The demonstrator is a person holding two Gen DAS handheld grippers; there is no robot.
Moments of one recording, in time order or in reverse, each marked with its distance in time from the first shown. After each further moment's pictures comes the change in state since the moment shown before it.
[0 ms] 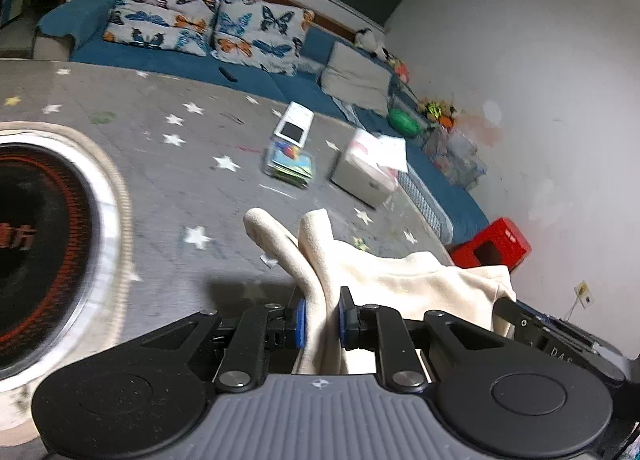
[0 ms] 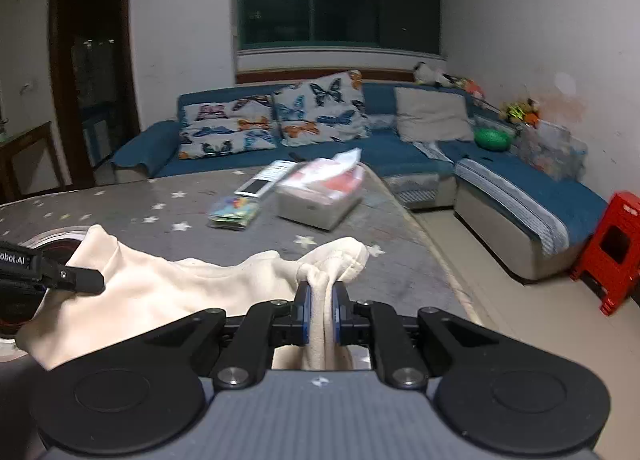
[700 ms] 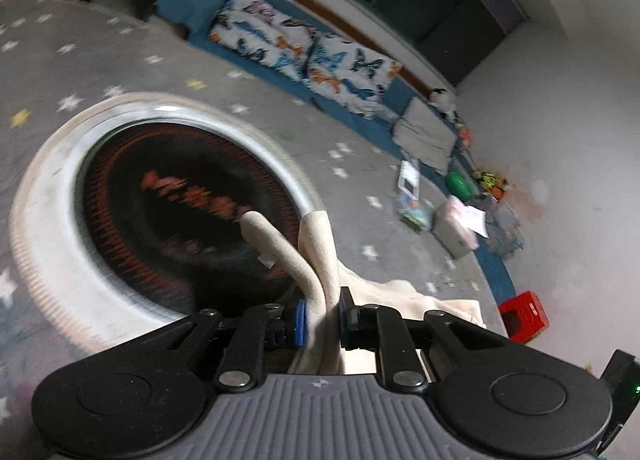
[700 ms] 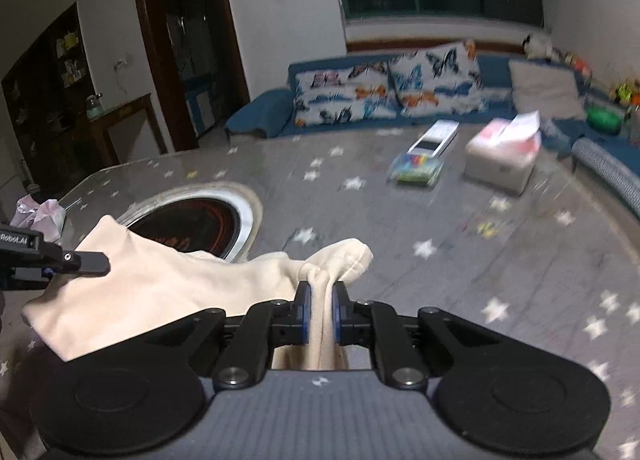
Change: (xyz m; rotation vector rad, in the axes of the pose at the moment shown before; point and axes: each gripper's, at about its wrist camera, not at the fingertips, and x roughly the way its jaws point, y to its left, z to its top) left arm -0.134 0.129 -0.028 -0.229 -0.128 0.083; right arm 0.005 0.123 -0.021 -0.078 0.061 0.325
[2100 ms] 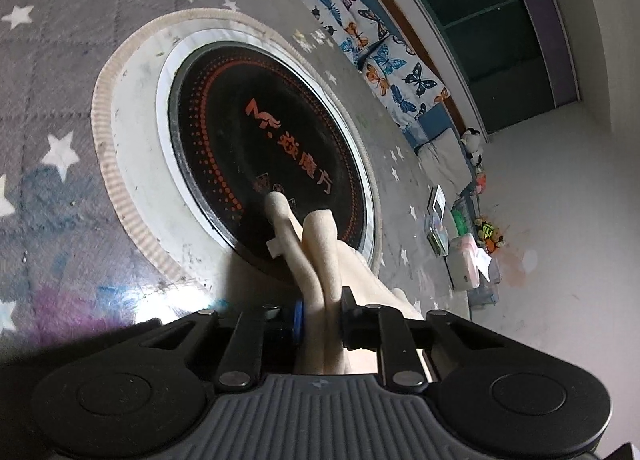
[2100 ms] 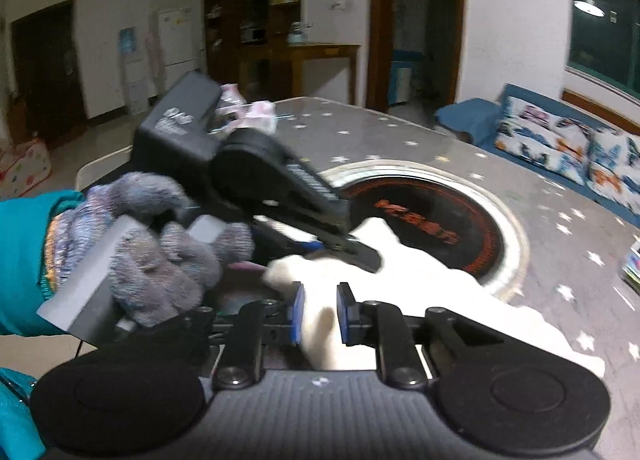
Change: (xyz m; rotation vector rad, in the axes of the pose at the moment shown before) left arm -0.007 0.089 -0.023 -0.379 0.039 -0.038; right arm -0.007 0.171 -0.031 -0.473 0.078 0.415
